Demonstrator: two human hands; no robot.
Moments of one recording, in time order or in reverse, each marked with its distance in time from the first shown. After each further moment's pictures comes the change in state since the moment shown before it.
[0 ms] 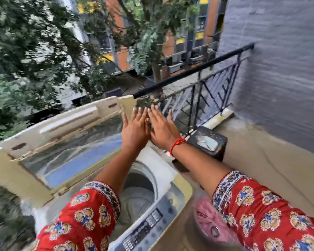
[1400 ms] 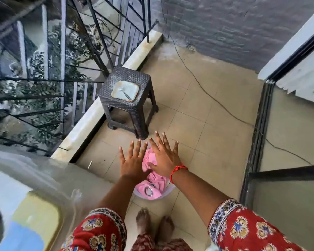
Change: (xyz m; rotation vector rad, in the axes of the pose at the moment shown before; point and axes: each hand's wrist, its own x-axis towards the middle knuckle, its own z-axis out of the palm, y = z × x) left_hand -0.151 0.291 0.404 0.103 -0.902 0.342; right_hand -0.336 0.363 0.158 0.011 -0.647 0.623
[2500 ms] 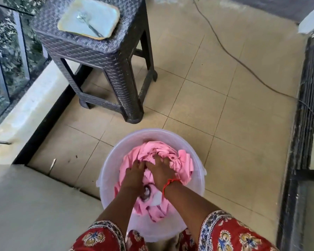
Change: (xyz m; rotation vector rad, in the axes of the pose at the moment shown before) left_hand 0.188 -0.039 0.377 -0.253 -0.389 -0.014; right_hand 0.168 0.068 0.352 0.366 -0.343 0.222
